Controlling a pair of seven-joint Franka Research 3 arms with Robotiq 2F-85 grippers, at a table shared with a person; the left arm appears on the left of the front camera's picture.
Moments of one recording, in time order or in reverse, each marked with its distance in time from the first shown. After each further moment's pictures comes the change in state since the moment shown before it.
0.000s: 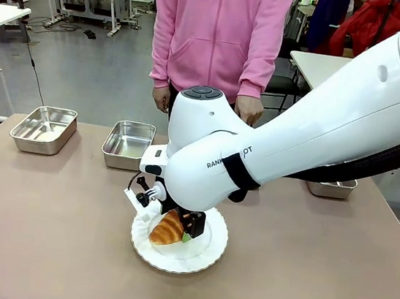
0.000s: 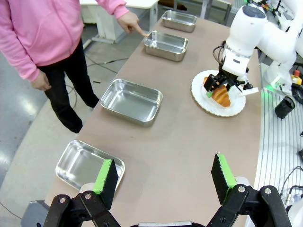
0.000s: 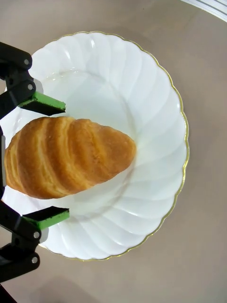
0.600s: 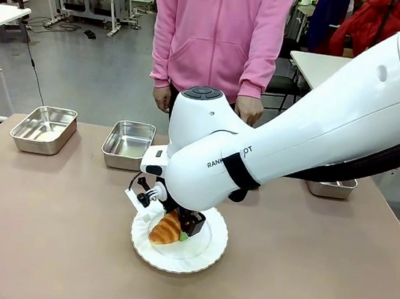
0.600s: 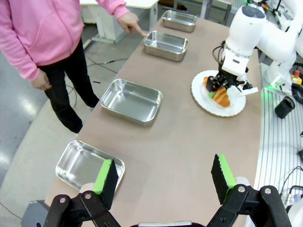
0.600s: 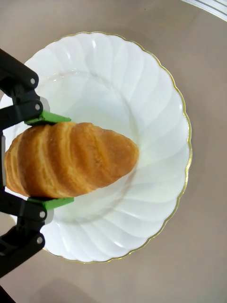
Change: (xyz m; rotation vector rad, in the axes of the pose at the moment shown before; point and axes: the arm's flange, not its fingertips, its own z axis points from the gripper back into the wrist) left arm 0.000 0.000 0.000 0.000 0.000 0.000; right arm -0.001 0.000 0.000 0.007 0.002 -0.001
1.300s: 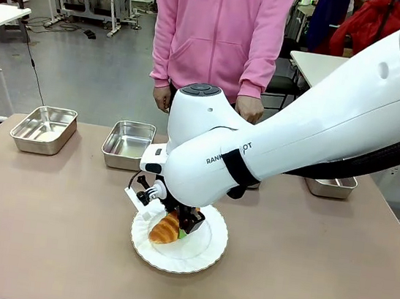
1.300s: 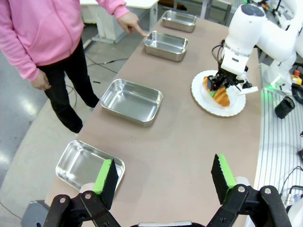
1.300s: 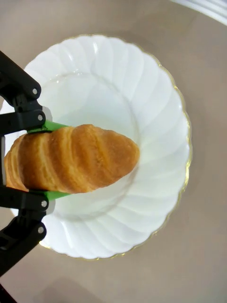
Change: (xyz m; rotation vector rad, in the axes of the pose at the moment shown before) left arm 0.000 0.000 0.000 0.000 0.000 0.000; right arm -0.002 -0.004 0.007 -0.002 -0.001 -0.038
